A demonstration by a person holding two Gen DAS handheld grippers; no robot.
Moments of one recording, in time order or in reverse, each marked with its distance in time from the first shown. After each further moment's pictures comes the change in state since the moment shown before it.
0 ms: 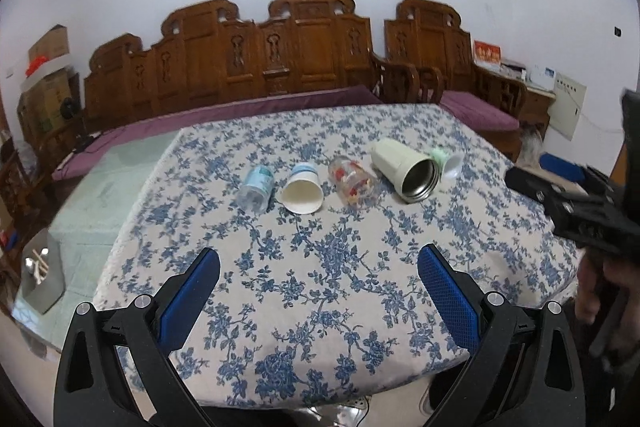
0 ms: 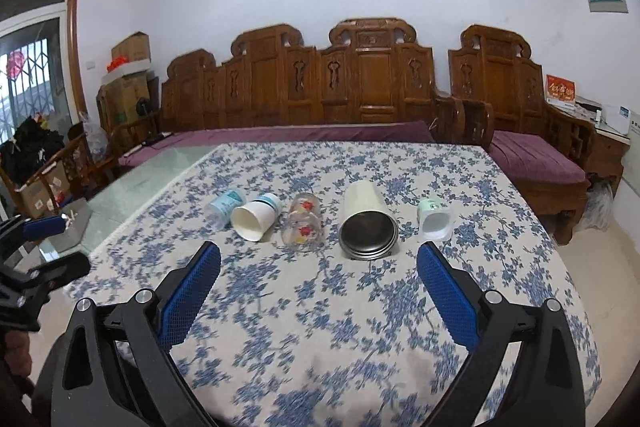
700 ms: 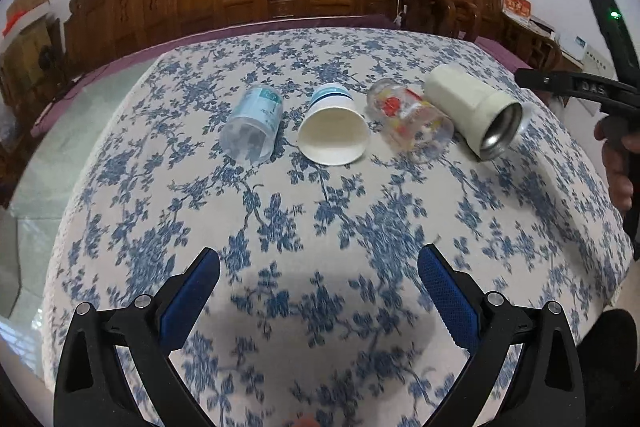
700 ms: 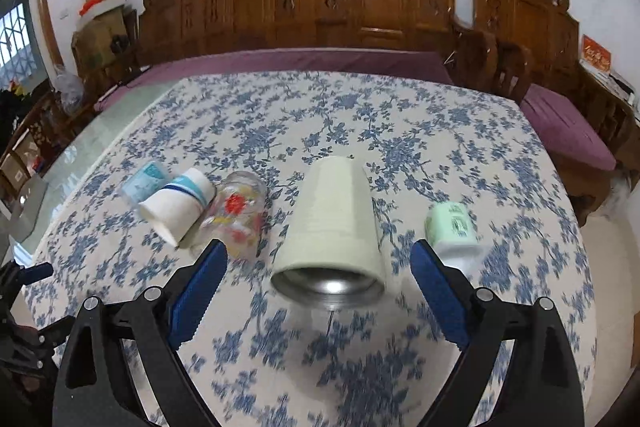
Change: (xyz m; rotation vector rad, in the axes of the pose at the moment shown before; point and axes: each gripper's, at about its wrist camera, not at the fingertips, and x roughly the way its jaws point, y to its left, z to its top) left arm 0.162 0.048 -0.005 -0.051 0.250 -0.014; right arm 0.205 -0.060 0.057 -0.042 0.320 -0.003
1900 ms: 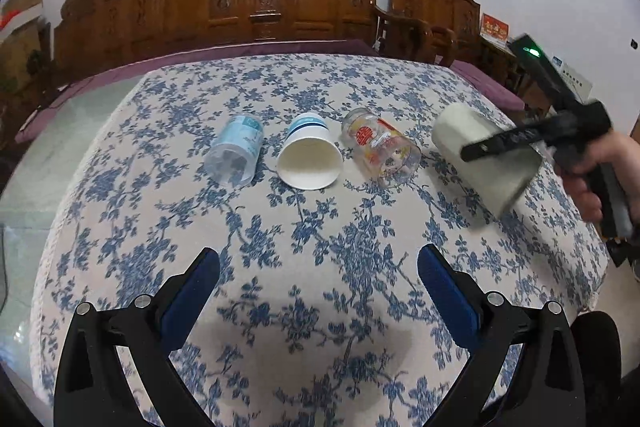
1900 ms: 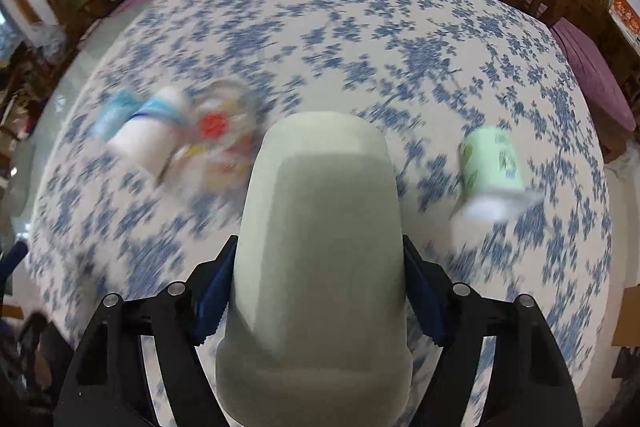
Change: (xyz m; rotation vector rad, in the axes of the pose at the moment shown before) left arm -0.031 -0.003 -0.003 -0.009 -0.093 -0.088; right arm 0.033 0.019 -0.016 0.033 0.358 0.057
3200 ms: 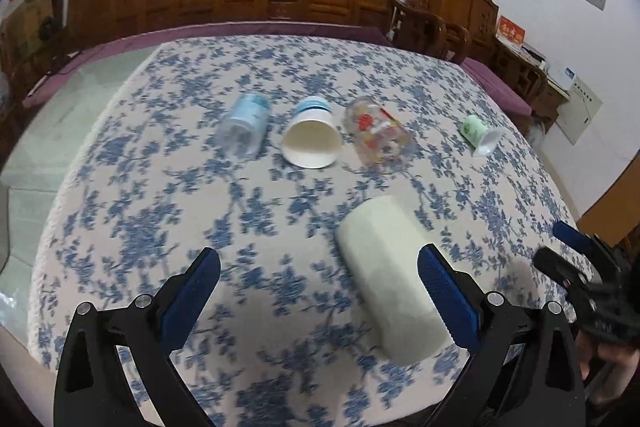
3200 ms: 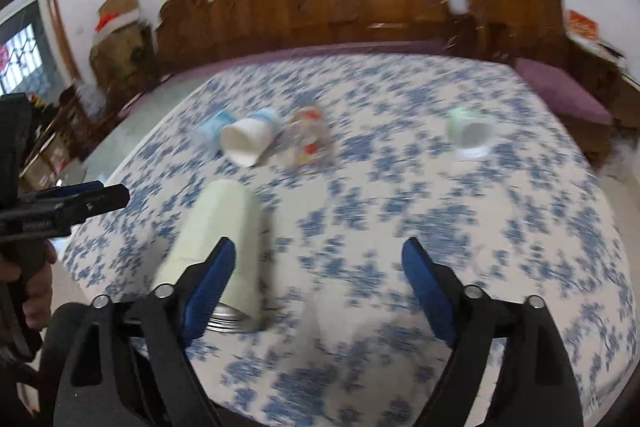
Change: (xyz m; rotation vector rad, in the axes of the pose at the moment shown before) left arm -0.011 -0.008 0.004 -0.084 0.087 0.008; right arm -0.082 0.039 -0.170 0.063 -0.462 0.004
